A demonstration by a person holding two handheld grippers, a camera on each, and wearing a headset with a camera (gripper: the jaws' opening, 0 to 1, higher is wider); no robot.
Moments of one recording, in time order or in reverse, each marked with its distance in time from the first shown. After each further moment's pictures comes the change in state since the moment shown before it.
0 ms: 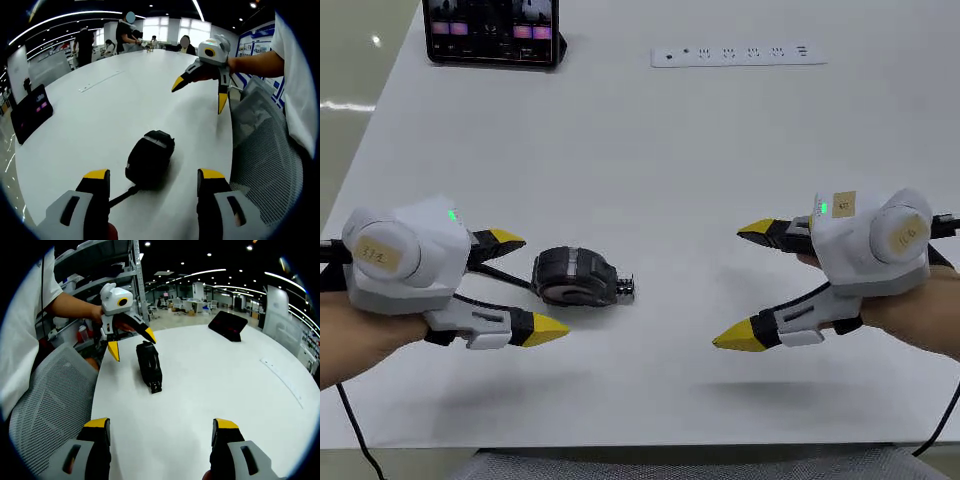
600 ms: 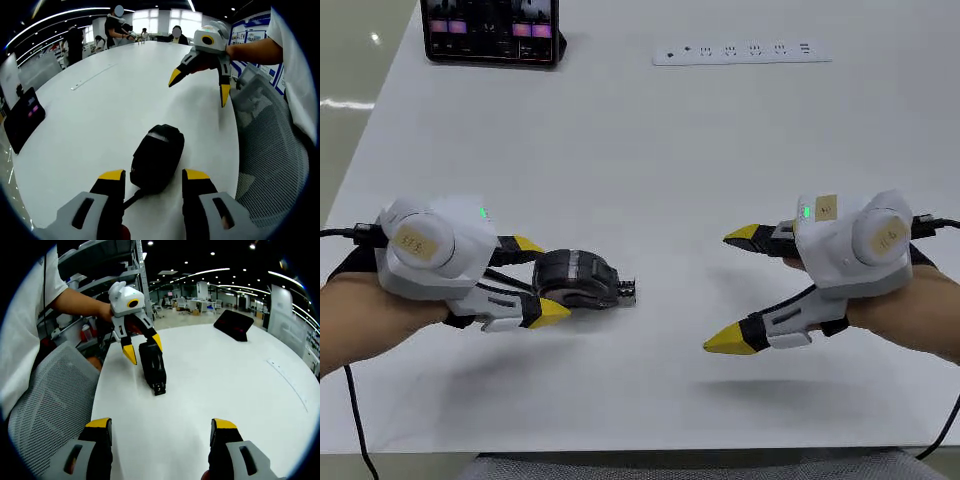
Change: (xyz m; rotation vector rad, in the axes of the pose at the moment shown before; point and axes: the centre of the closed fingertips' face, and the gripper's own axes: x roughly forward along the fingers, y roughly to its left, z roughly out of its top) left arm 0.020 0.011 -0.008 0.067 0.071 -0.034; right arm 0.014 0.001 0.000 -0.007 0.004 0.041
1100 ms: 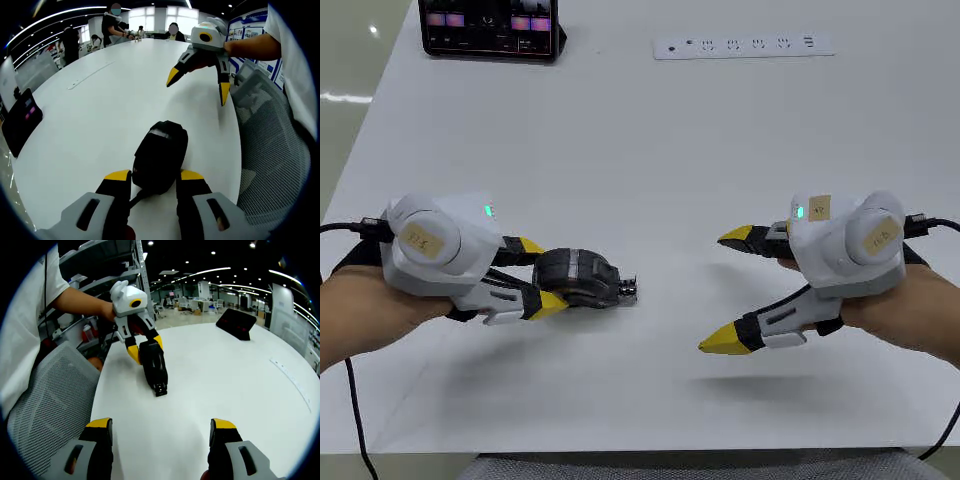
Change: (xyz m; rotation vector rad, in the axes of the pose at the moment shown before) left arm 0.003 0.002 -0.002 0.034 0.021 -0.017; right arm 0.011 -0.001 -0.002 0.004 -0.002 0.021
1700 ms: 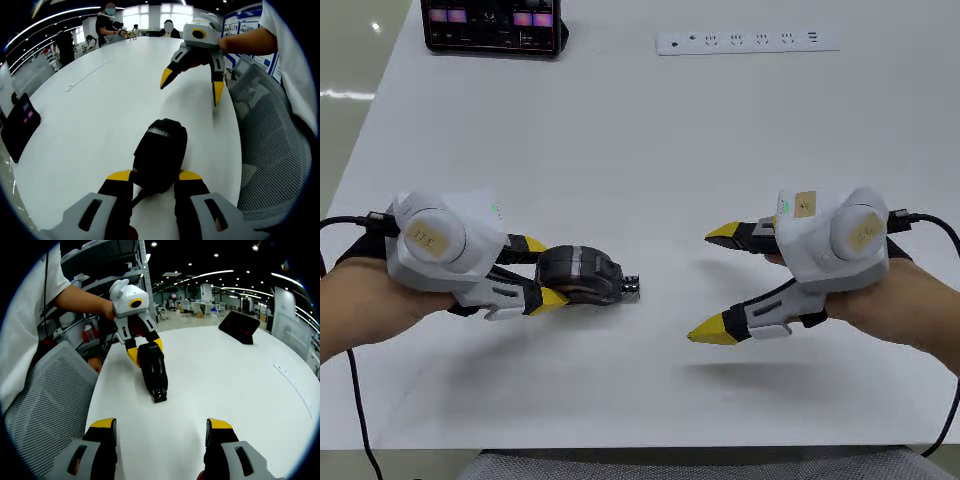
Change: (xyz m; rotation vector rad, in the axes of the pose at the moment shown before) left arm -0.001 0.002 -0.001 0.042 0.017 -0.014; right arm 0.016 -0.001 0.011 -0.027 -0.017 0.006
